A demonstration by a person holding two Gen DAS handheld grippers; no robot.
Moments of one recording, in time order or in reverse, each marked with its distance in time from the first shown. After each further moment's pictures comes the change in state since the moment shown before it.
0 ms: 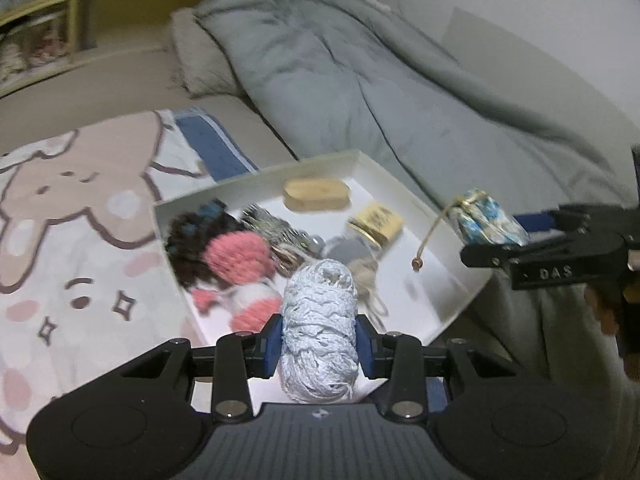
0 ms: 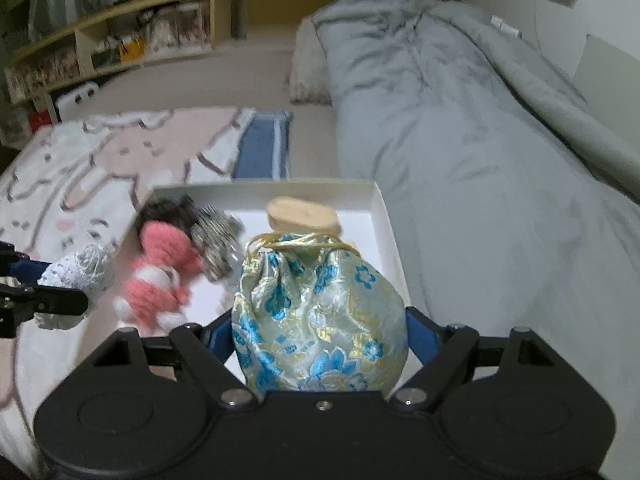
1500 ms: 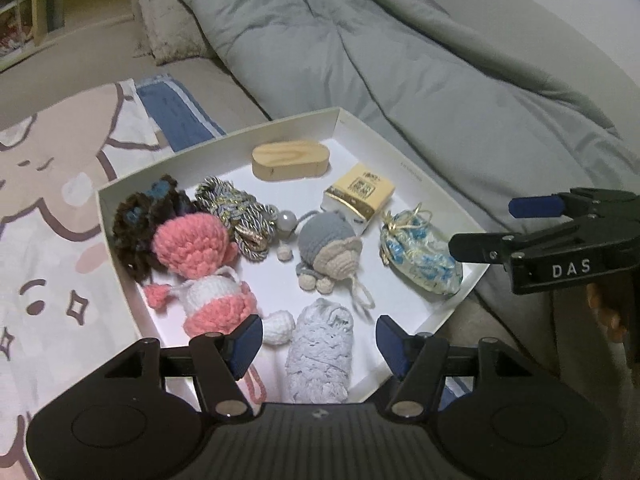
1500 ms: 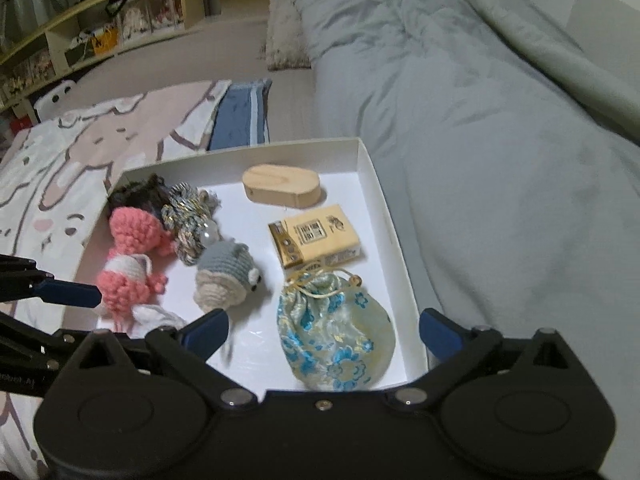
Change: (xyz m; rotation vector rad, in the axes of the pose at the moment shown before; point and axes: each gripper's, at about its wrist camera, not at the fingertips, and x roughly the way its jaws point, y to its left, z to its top) left arm 0.046 -0.017 0.016 0.027 0.106 -0.019; right arm 0.013 -0.008 -0.003 0.101 0.039 0.010
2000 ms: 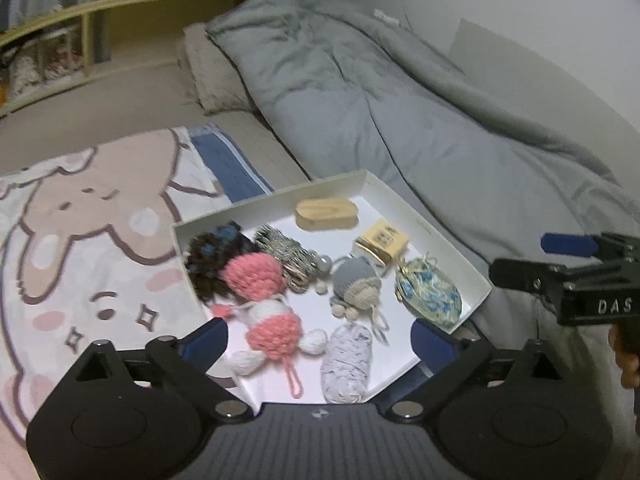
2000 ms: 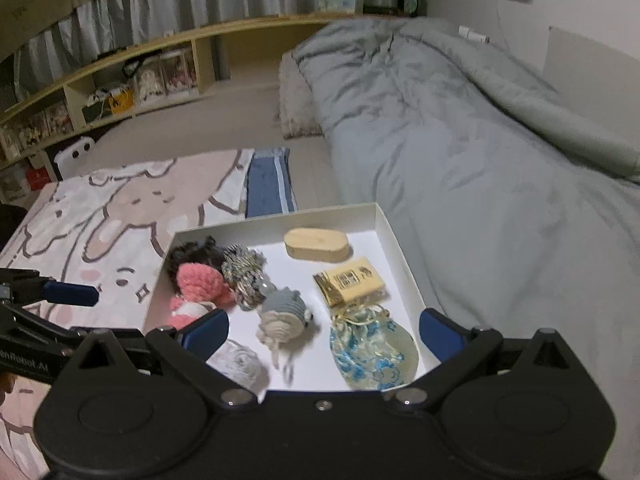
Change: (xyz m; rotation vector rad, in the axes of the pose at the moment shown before) left arm -0.085 0.010 -0.011 -0.047 -0.155 0.082; right arm -0.081 0.036 -0.008 0.045 -0.178 0.017
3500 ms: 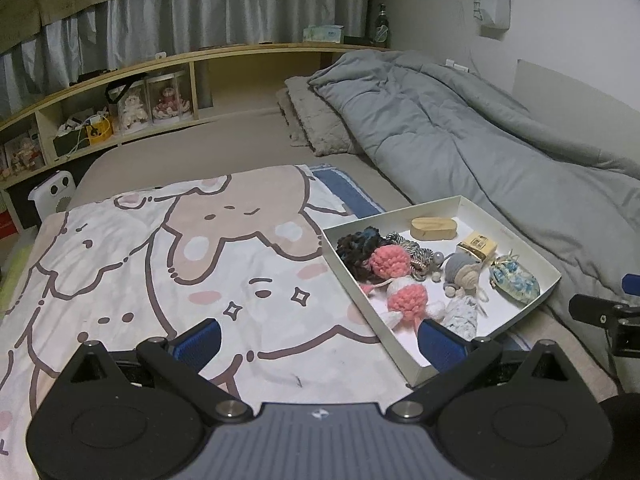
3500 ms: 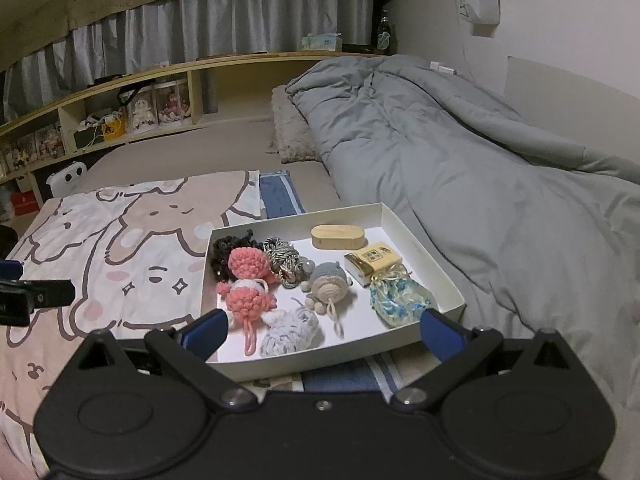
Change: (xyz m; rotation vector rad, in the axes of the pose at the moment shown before) left arm -0.110 0.052 -0.078 0.004 -0.155 0.267; right arm -0.067 0.093 -0.077 0.051 -0.120 -0.115
